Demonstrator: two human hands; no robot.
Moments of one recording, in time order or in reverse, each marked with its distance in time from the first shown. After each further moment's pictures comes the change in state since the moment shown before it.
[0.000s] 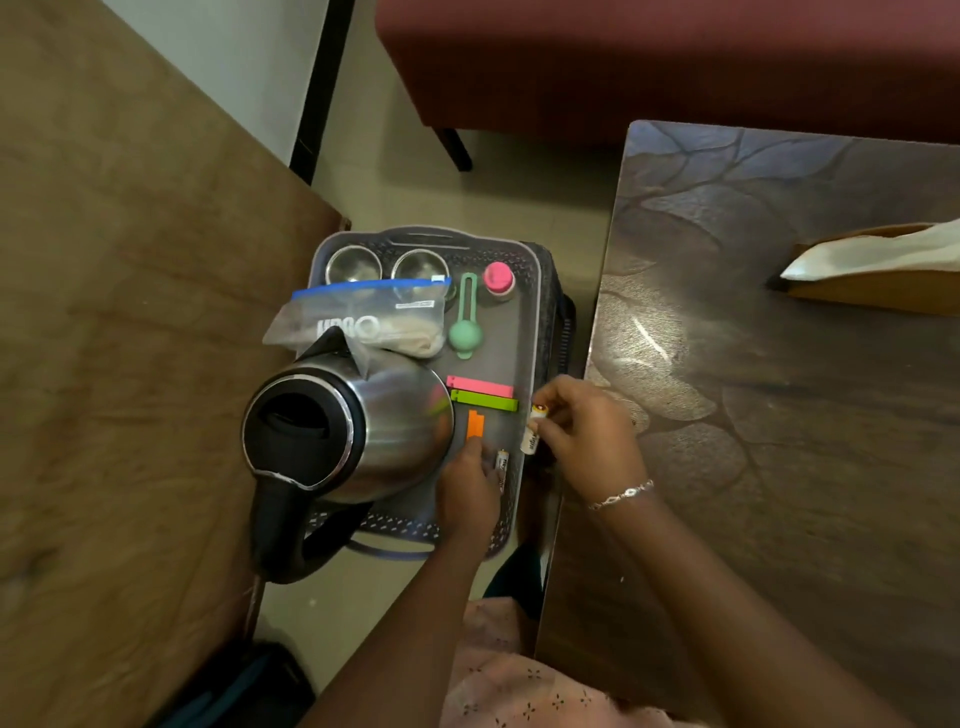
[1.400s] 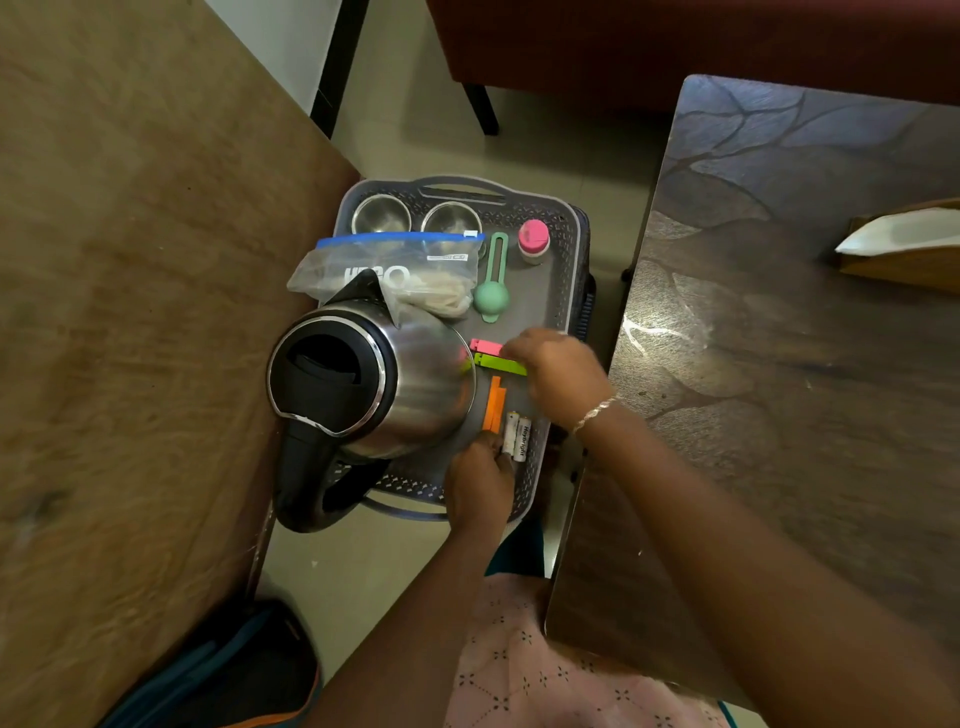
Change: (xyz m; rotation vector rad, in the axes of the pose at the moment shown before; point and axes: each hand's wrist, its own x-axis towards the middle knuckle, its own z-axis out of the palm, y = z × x) left_hand -0.017 -0.021 0.002 0.011 0.043 -0.014; right_hand 0.044 -0.008 0.042 -0.442 -0.255 -0.353
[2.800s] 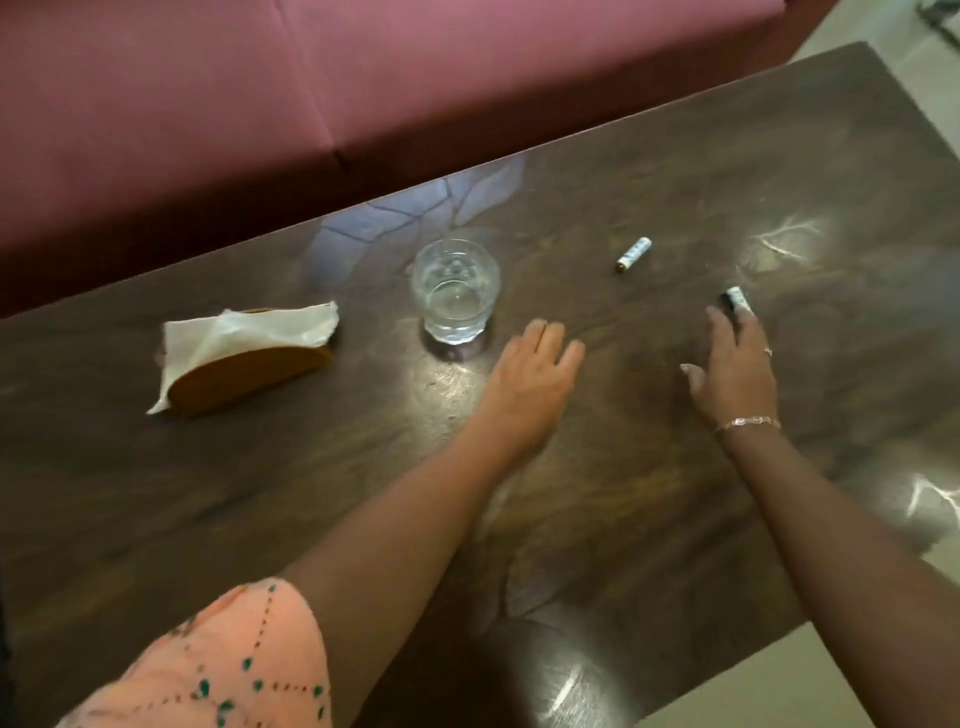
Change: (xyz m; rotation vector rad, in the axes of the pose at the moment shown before) left_hand -0.159 0.460 0.312 0.540 -0.083 1.606; right_hand -0.466 0.482 -0.166 -0.087 0.722 1.153
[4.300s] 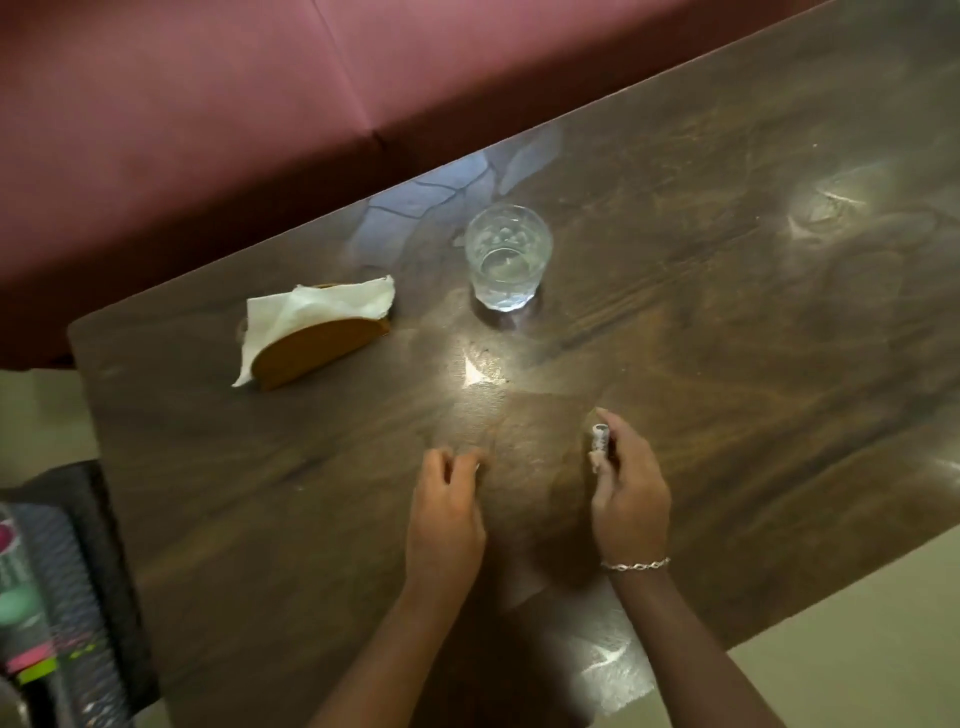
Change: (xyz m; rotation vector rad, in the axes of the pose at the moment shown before) left_hand -0.192 -0.011 -0.029 -0.384 0.137 -0.539; right_hand -0.186 -0.133 0.043 0.607 0.231 -0.002
